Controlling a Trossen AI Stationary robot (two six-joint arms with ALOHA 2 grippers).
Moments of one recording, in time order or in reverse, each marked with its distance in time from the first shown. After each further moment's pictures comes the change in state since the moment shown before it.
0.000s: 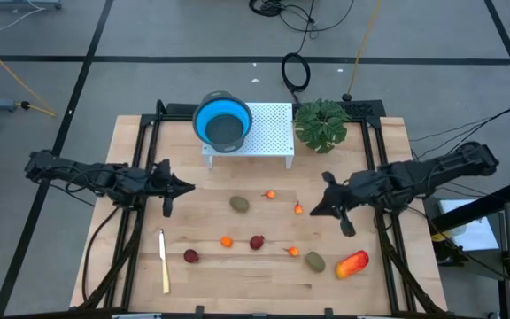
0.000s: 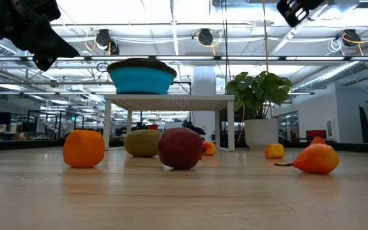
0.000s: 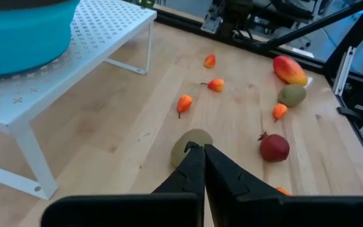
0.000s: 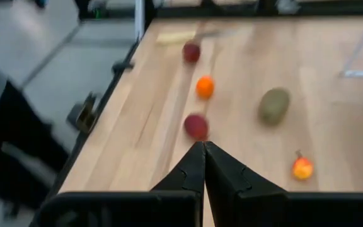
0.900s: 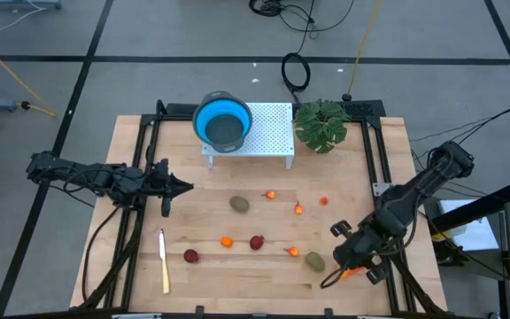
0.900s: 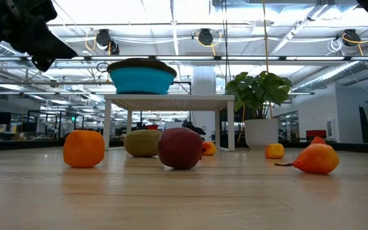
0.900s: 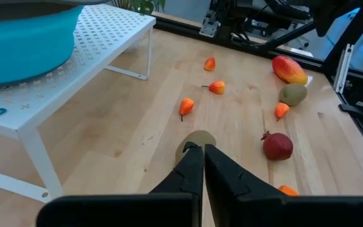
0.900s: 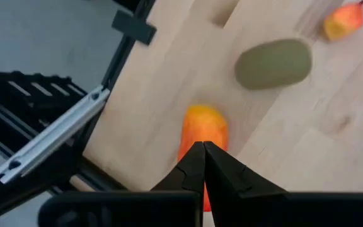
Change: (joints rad) left arm 0.000 -0.037 -0.026 0.000 -0.004 0.052; right arm 0.412 0.401 0.284 -0.594 -0.191 0.089
